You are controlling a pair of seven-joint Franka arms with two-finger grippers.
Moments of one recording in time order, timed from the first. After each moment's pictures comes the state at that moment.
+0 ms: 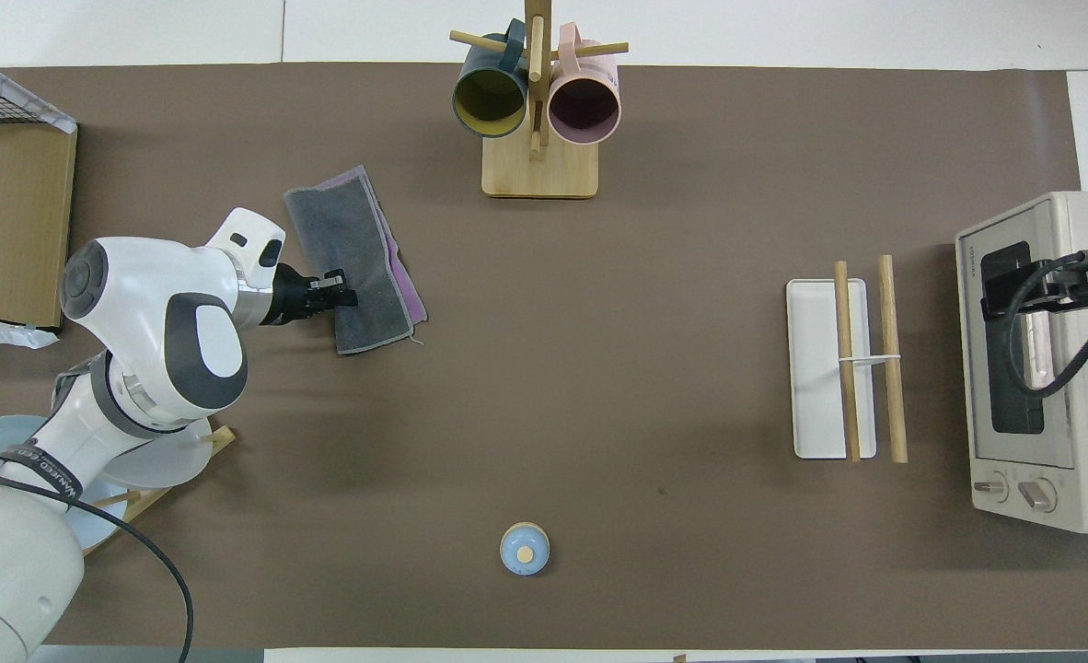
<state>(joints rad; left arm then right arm) -0.11 0.29 -0.13 -2.12 -0.58 2.52 0.03 0.02 -0.03 -0.05 -1.66 -0.05 1.54 -0.03</state>
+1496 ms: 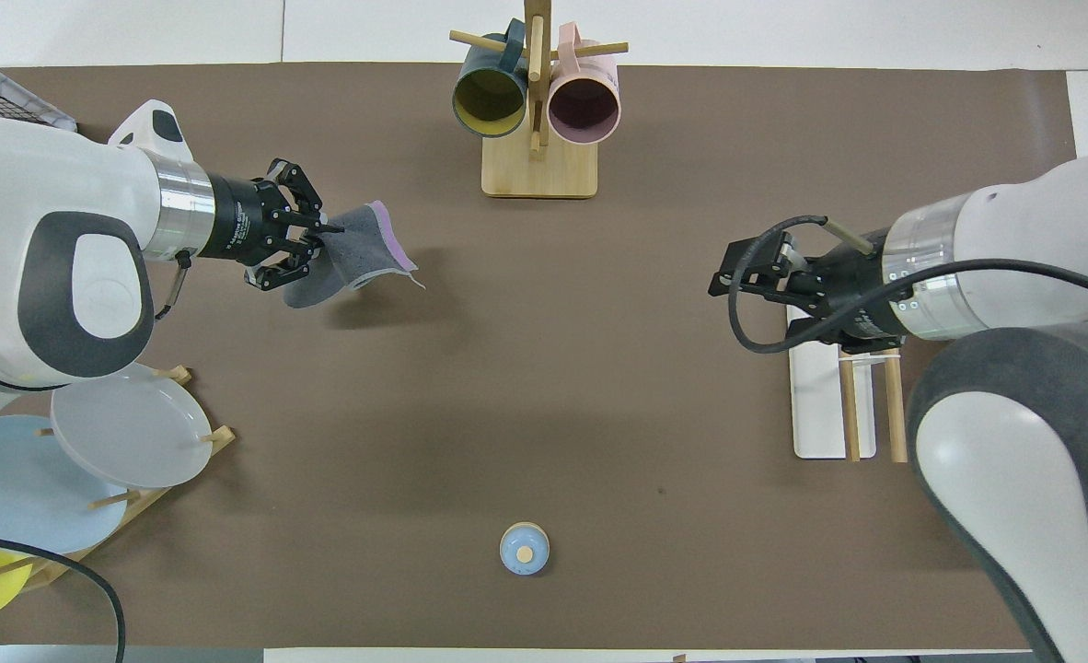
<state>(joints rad) -0.11 0.15 -0.14 -1.84 -0.48 2.18 -1.17 0.28 -0.07 -0.04 -1.87 0.46 1.92 0.62</state>
